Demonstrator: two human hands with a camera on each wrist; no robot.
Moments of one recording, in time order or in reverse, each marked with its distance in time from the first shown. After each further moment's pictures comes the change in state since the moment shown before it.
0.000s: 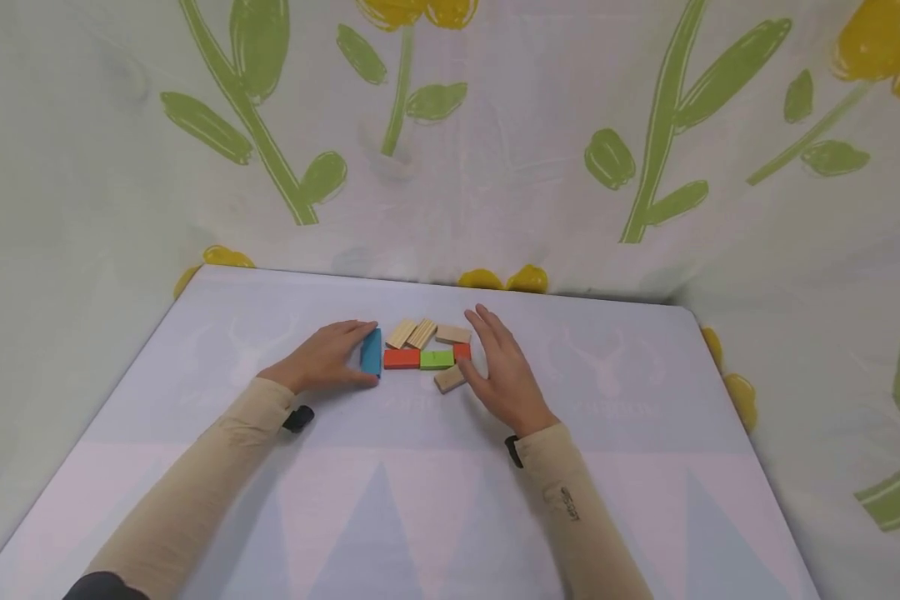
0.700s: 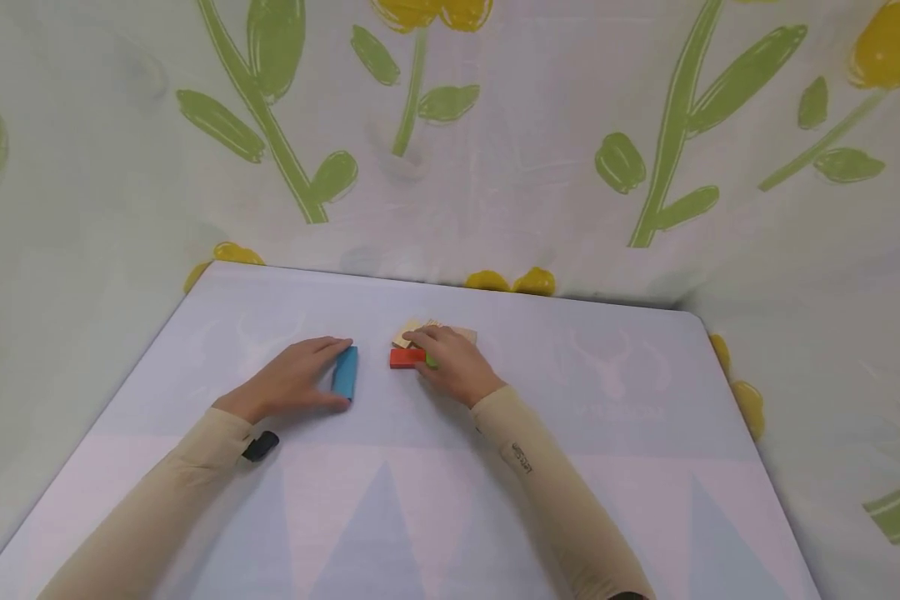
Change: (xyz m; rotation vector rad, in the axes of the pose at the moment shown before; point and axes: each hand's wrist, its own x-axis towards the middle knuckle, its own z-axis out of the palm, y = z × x) left_hand -0.060 -0.015 -0.001 0.037 0.100 0.055; right_hand 0.054 -0.031 0.044 -0.157 -0.318 -0.185
